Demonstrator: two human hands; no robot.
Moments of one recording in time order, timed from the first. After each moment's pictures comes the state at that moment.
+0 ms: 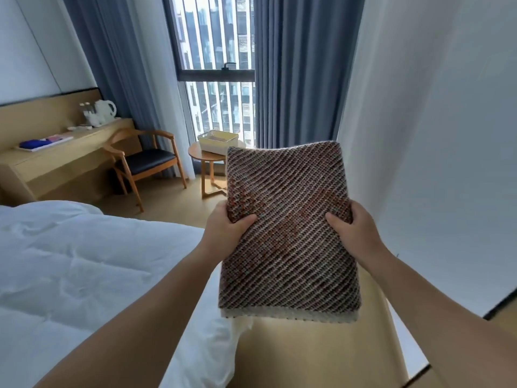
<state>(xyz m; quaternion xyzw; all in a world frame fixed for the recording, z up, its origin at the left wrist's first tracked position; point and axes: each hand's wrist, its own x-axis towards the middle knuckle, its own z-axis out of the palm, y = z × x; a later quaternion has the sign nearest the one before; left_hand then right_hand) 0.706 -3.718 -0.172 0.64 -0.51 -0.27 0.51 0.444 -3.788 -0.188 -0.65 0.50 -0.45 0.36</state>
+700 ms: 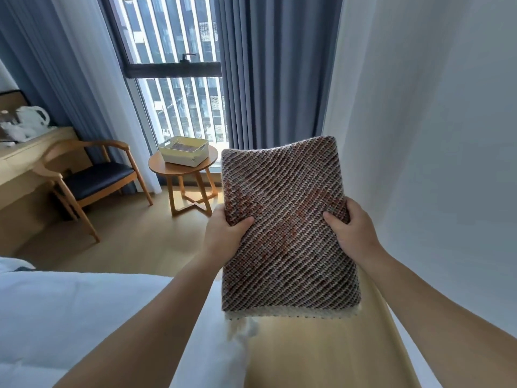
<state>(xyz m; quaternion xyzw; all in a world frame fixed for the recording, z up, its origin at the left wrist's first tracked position) 0.769 -4.039 -0.201 0.61 -0.51 -0.31 0.52 0.507 -4.064 -0.196 -0.64 0.52 -0.48 0.30</state>
